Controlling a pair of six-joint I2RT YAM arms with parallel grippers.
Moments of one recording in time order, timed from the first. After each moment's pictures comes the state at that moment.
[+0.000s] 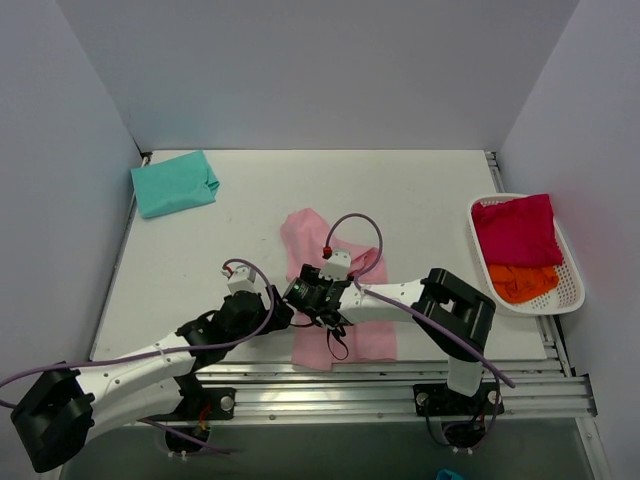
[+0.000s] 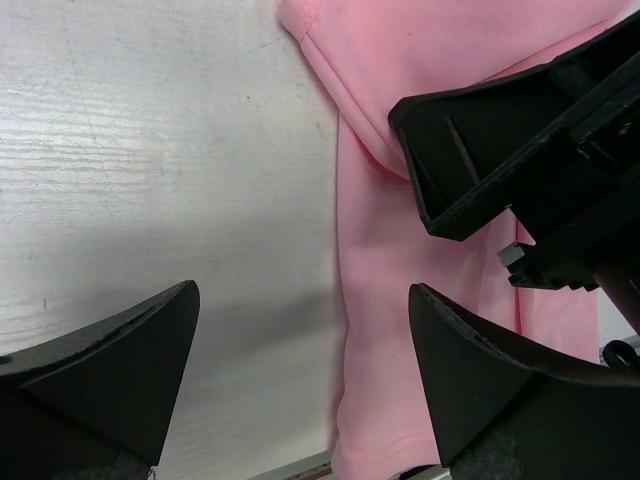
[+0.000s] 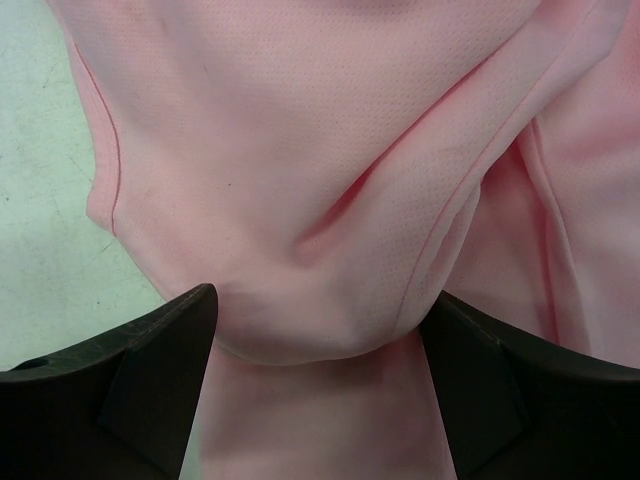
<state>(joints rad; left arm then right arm) -0.87 0.93 0.33 -0.06 -0.30 -0.91 1.10 1.83 1.02 -0.31 0.76 1.22</state>
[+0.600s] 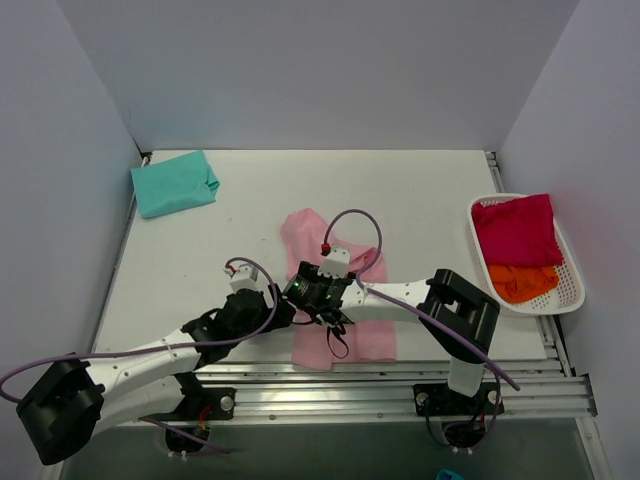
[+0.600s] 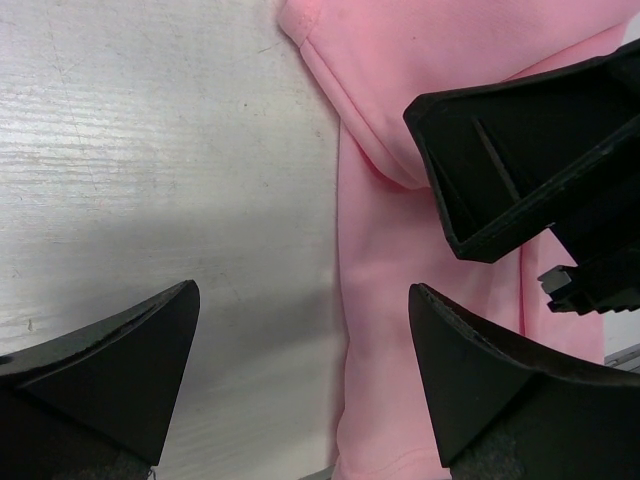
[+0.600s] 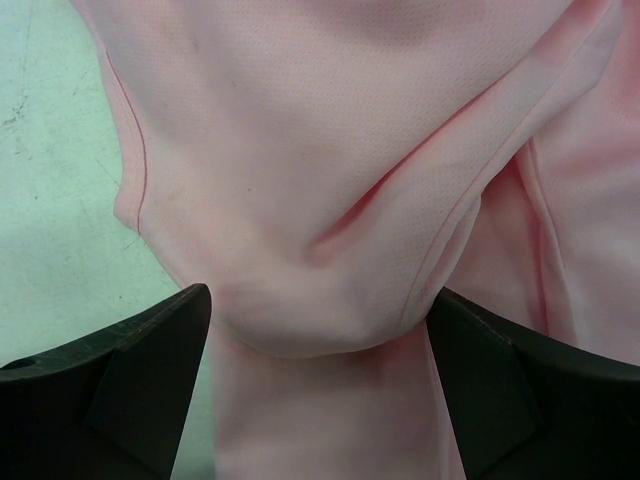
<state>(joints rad) -0.85 0.99 0.32 0.01 -0.29 -0.91 1.10 1.80 1.04 -0.34 0.76 1.18</state>
